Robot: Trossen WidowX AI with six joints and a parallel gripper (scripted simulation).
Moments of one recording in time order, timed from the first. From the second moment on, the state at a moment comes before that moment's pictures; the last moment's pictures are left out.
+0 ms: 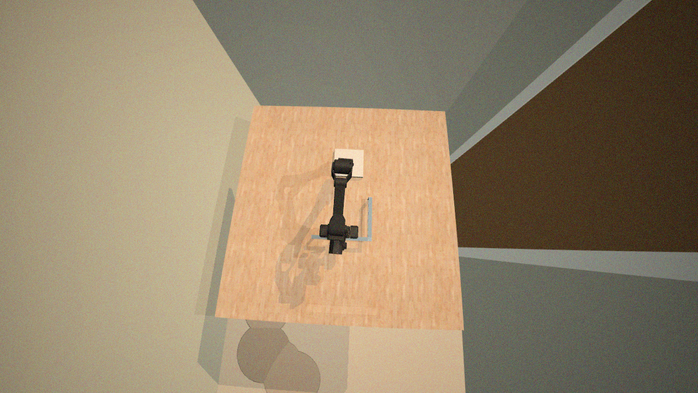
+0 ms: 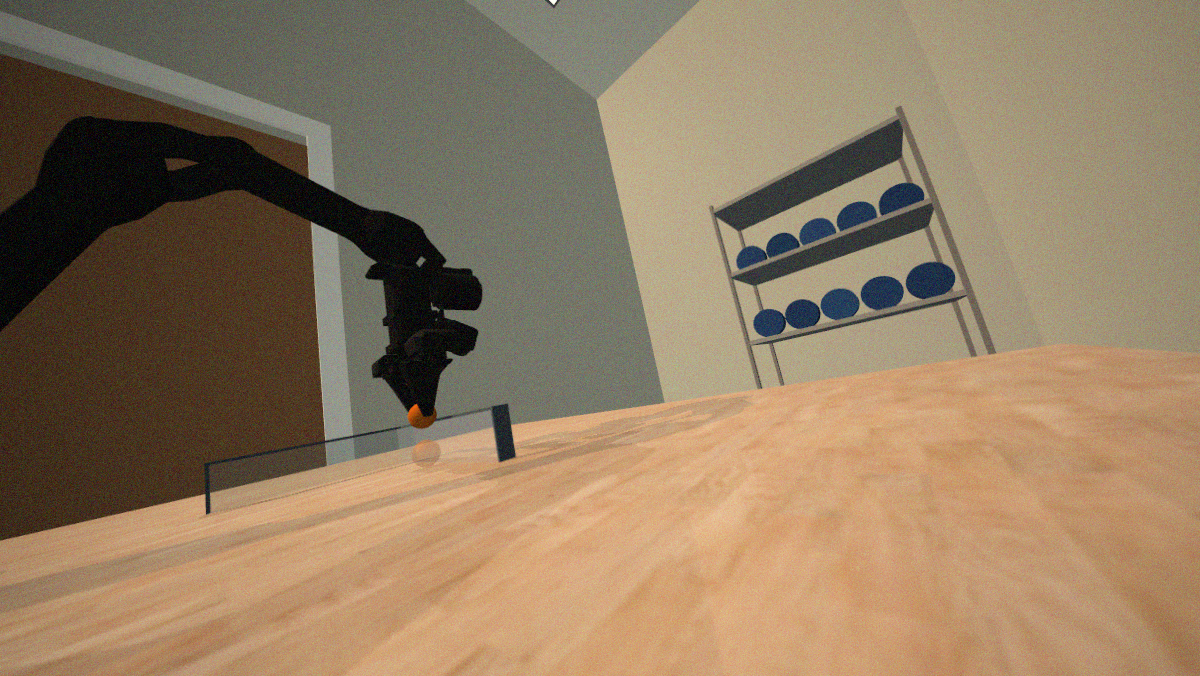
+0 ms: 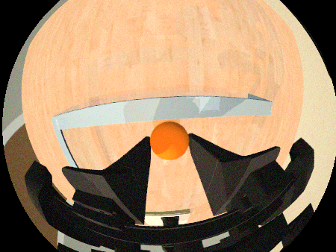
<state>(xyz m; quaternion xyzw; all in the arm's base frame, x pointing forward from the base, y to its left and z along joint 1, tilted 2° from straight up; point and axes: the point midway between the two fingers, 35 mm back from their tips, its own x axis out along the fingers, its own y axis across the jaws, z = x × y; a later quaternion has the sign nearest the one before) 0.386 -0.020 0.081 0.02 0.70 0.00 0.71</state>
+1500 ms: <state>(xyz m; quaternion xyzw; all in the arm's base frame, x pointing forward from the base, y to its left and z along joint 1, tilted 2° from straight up) 0.382 -0.018 0.033 0.02 0.71 0.00 0.71</state>
